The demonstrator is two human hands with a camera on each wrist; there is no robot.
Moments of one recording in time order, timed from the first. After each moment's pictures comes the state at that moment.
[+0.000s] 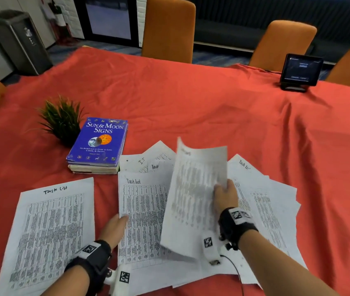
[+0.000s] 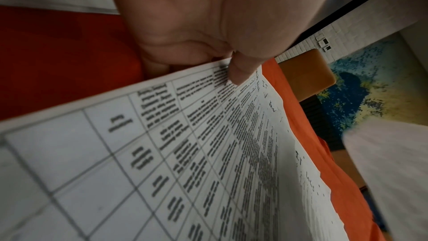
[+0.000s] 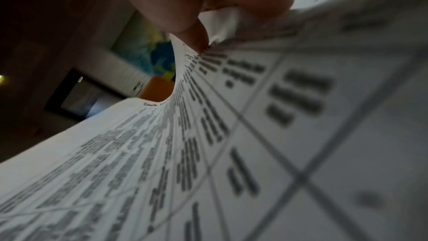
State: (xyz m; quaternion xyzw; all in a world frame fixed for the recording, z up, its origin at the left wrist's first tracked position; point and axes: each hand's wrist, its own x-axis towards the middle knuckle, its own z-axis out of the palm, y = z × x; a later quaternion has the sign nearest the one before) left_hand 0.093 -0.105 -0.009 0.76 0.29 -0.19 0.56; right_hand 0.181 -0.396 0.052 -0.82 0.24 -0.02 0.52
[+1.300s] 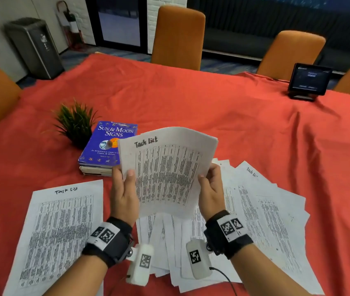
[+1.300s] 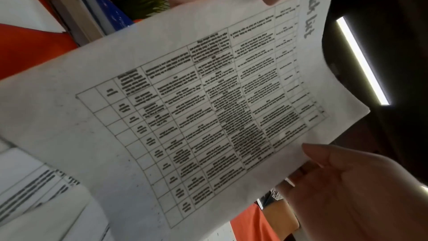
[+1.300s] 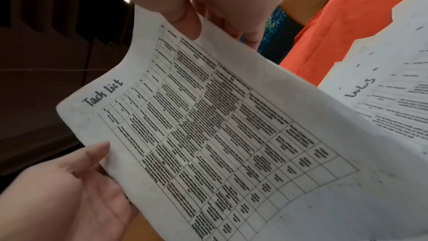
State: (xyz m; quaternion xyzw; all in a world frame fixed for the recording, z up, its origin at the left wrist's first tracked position) left_hand 0.128 -0.134 0.109 0.68 0.11 0.25 0.68; right_hand 0.161 -0.315 0.122 -0.70 0.00 -0.06 0.71
